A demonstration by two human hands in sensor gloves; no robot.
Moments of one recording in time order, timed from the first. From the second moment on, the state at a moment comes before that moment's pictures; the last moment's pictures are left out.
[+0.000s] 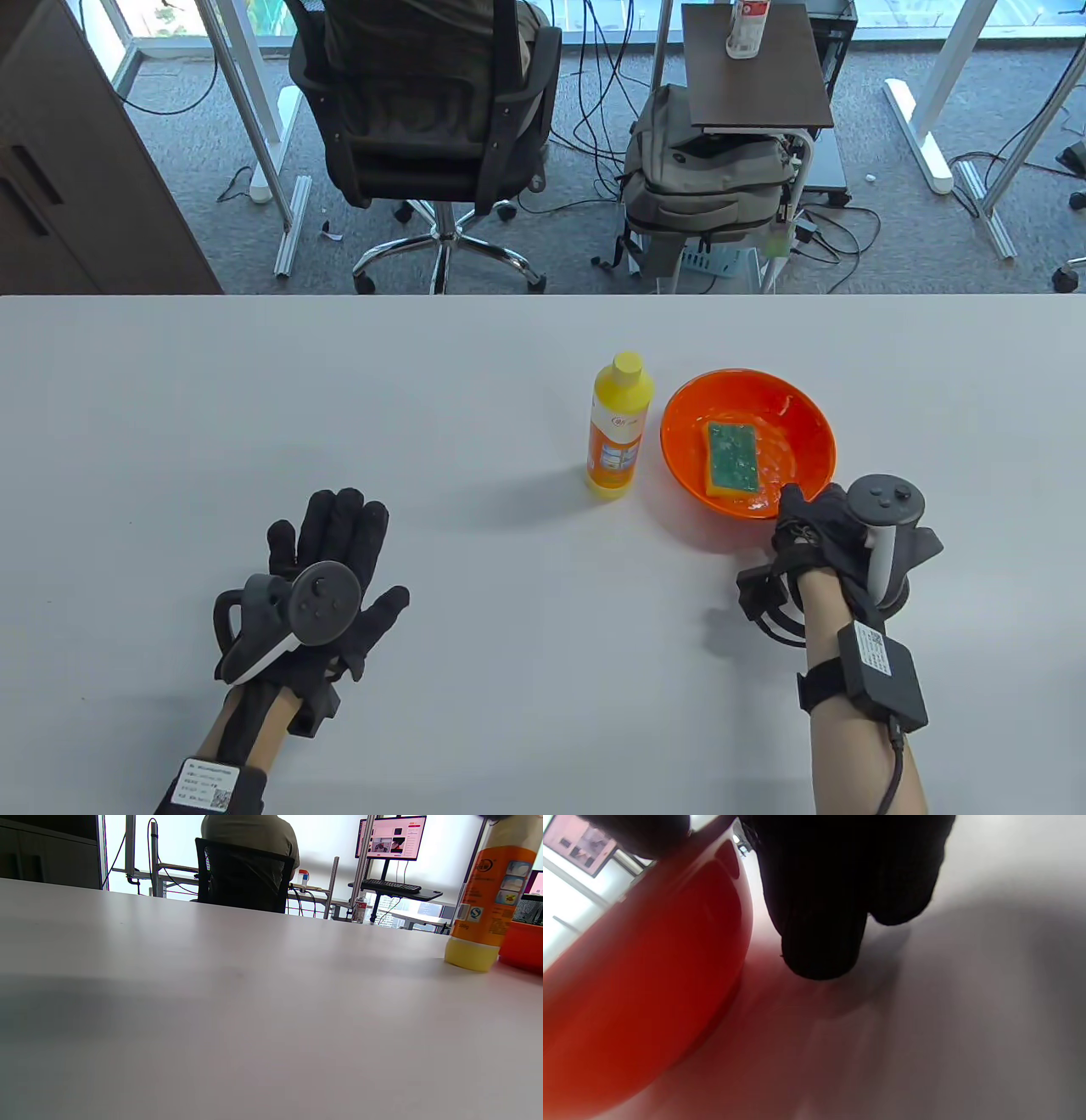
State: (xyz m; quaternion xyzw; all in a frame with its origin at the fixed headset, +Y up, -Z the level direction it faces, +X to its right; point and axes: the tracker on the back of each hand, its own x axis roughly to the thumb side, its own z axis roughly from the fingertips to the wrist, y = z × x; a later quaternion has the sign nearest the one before) left_hand -0.252 -0.697 -0.238 -0.02 -0.09 0.07 0.99; right_hand 0.288 -0.751 -0.304 -0.42 0.03 0.81 0.42
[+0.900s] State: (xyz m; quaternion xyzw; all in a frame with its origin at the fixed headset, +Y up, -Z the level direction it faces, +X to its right) left_hand -0.247 -0.701 -0.240 -0.03 -0.10 0.08 0.99; right_hand 0.314 -0.716 -0.257 -0.37 0.02 0.83 0.41
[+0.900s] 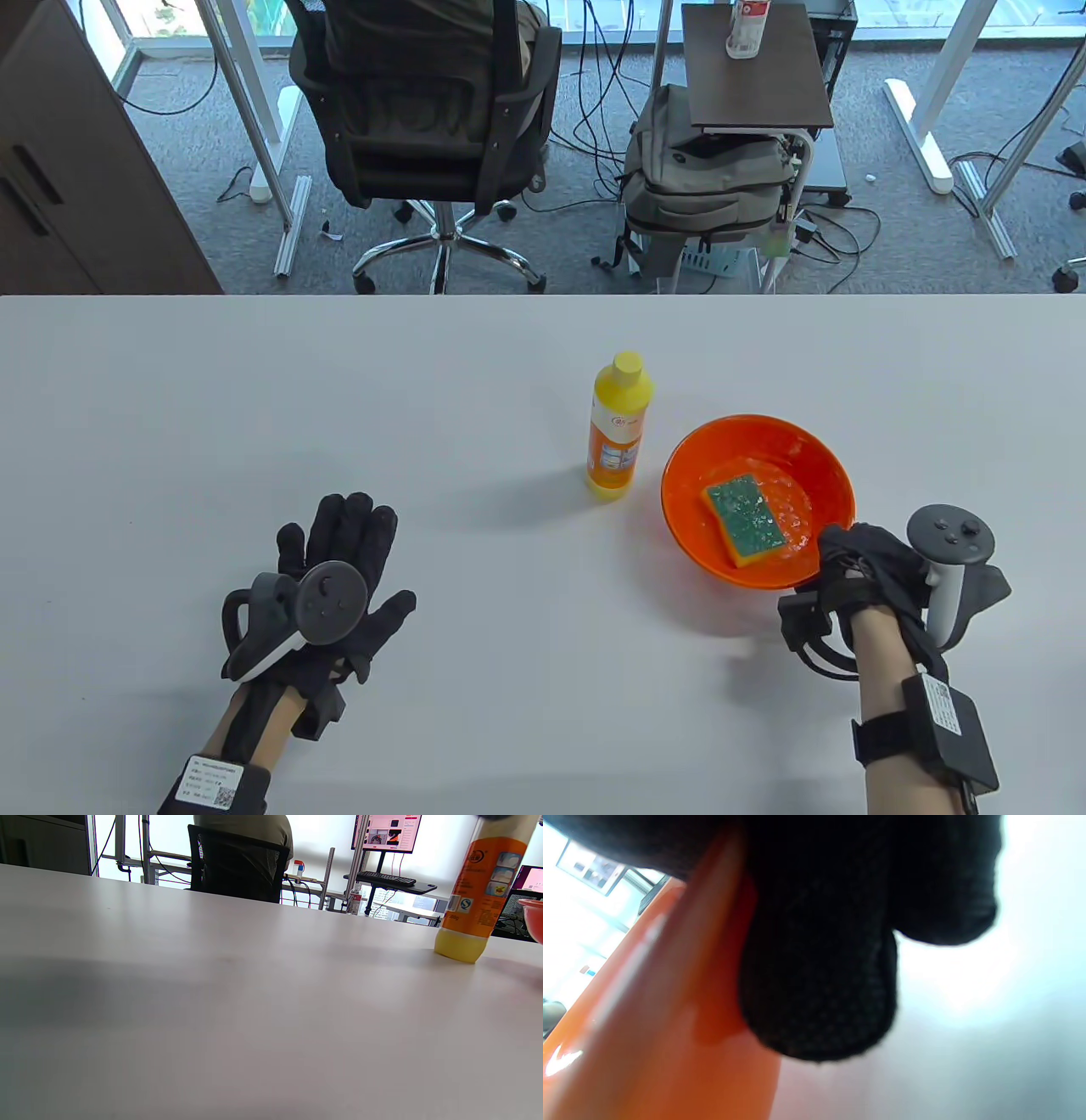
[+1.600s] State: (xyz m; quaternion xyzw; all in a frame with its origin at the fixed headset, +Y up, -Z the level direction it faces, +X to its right) left_hand -0.249 -0.702 -0.240 -0.03 -0.09 0.09 0.99; right_hand 0.179 -0.731 -0.248 -0.17 0.16 0.89 0.39
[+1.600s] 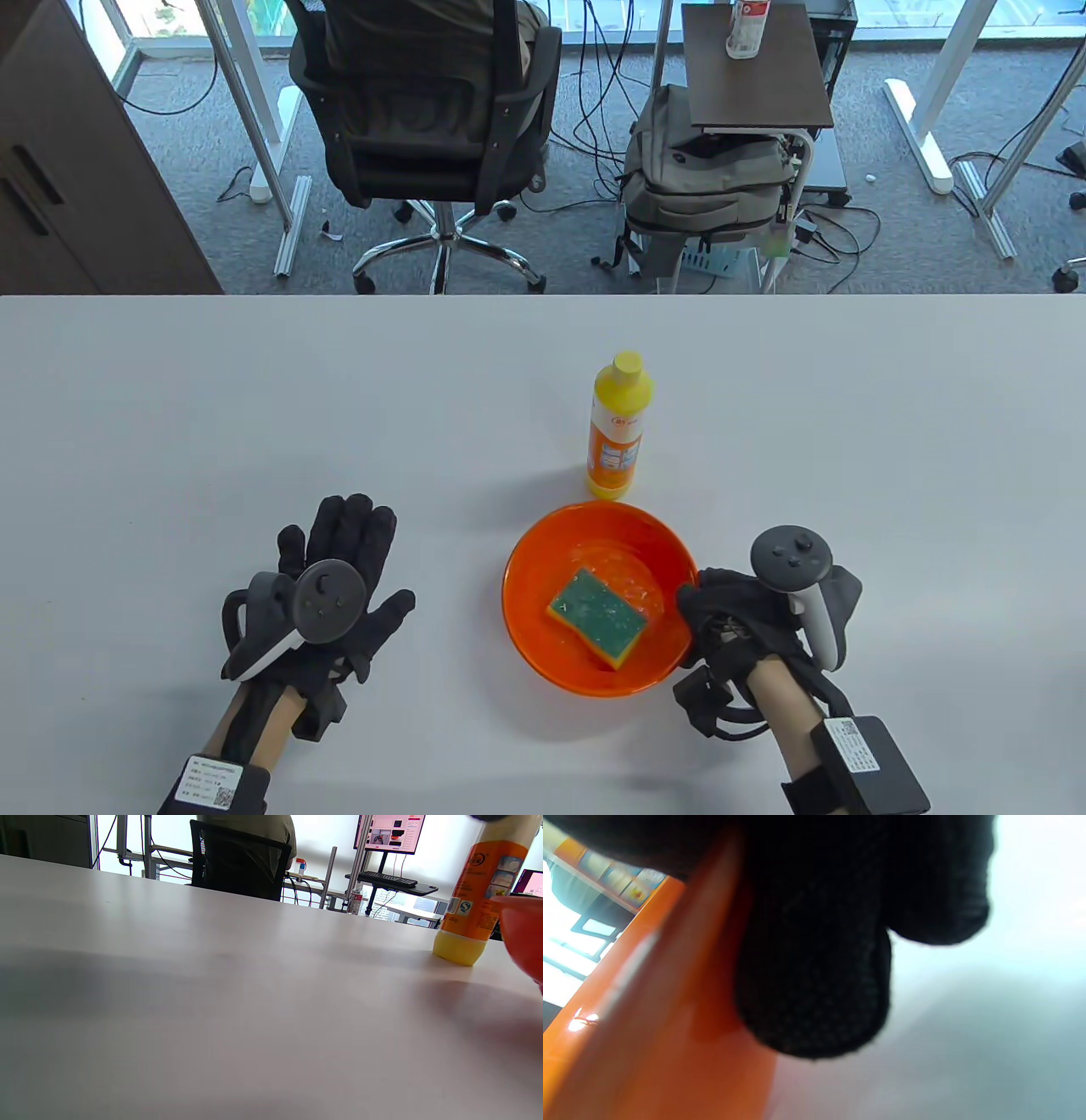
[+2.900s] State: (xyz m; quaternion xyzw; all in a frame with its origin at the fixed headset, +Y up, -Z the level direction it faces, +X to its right) left_hand -0.257 -0.700 -0.241 -0.03 -0.08 0.09 0.99; right_hand 0.163 -0.732 -0.270 -0.18 0.15 0.91 0.35
